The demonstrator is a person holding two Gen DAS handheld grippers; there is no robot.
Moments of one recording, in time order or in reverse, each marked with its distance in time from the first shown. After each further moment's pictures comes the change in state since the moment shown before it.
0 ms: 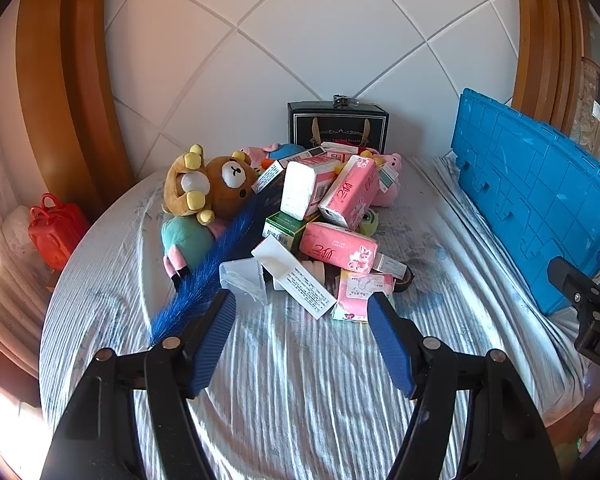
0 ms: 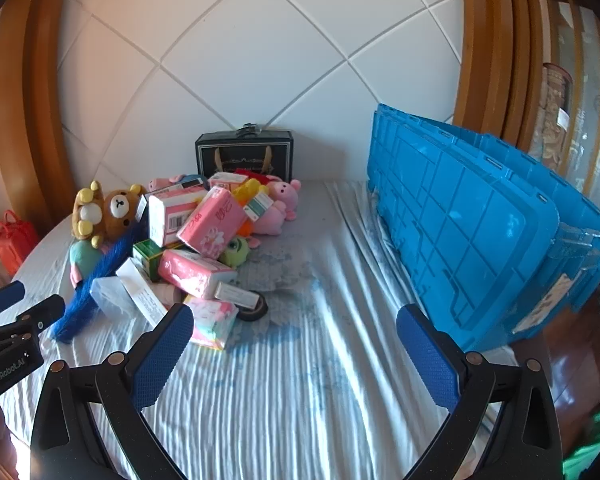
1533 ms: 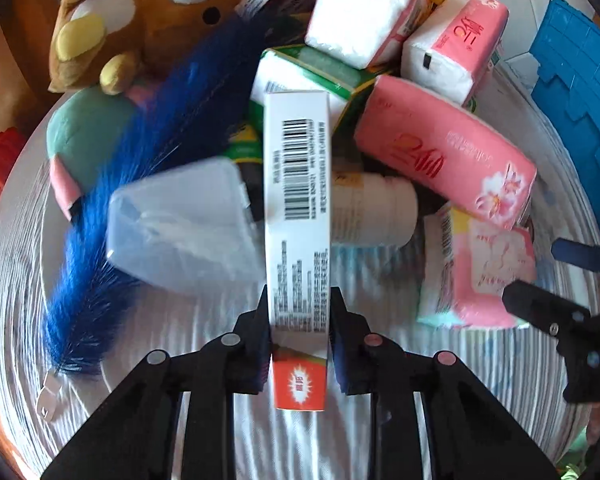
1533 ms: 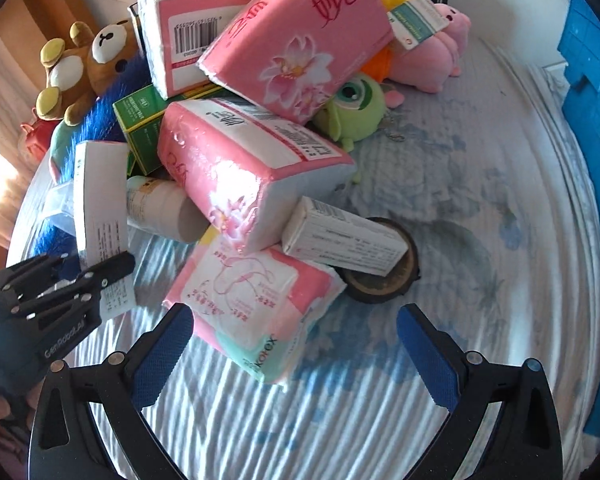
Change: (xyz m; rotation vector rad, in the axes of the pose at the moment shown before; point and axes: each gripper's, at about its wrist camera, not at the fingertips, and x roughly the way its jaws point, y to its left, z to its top) left arm 0.244 0.023 -0.046 -0.033 0.455 0.000; right arm 0.270 0.088 -0.021 -0.161 0.582 0.376
